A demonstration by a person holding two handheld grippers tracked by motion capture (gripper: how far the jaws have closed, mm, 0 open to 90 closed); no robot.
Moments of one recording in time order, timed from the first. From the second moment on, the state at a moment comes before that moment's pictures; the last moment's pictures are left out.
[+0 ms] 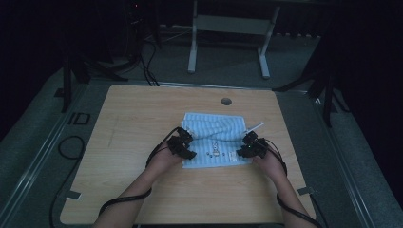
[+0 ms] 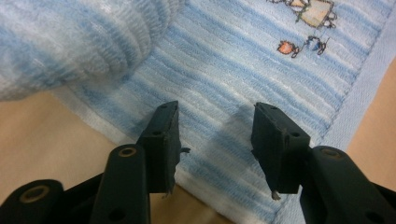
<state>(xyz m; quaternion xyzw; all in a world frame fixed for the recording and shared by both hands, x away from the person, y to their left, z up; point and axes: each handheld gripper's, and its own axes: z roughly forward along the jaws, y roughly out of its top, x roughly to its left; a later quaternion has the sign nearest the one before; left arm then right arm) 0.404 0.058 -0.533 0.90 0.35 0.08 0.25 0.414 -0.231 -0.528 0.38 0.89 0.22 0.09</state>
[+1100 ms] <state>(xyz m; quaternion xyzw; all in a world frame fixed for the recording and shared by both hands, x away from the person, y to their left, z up) 0.386 0.039 -0.529 0.93 0.29 0.09 0.22 0.400 -0.245 -0.526 0.37 0.90 0.21 0.08</state>
